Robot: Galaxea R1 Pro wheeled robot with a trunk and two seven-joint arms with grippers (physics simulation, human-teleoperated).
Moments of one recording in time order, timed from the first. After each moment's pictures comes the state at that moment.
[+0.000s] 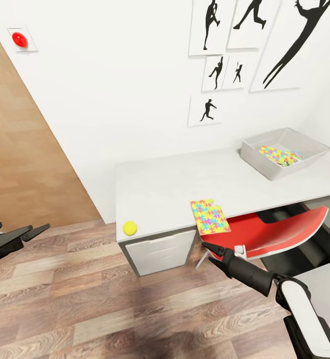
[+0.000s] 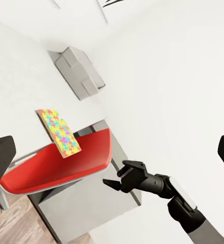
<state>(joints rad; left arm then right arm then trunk) -0.44 0.48 0.52 -1.29 0.47 0.95 -1.56 -0.26 -0.10 -0.11 -1.58 -1.25 0.97 0.05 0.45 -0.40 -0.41</state>
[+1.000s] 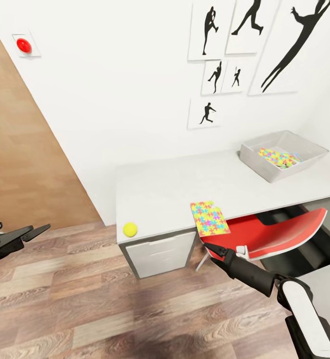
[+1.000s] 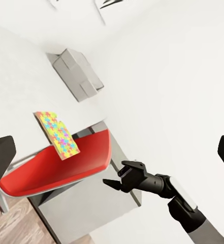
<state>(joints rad) -0.44 0.48 0.52 -1.29 0.47 0.95 -1.56 -0.26 -0.10 -0.13 -1.58 -1.22 0.97 0.06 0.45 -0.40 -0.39</state>
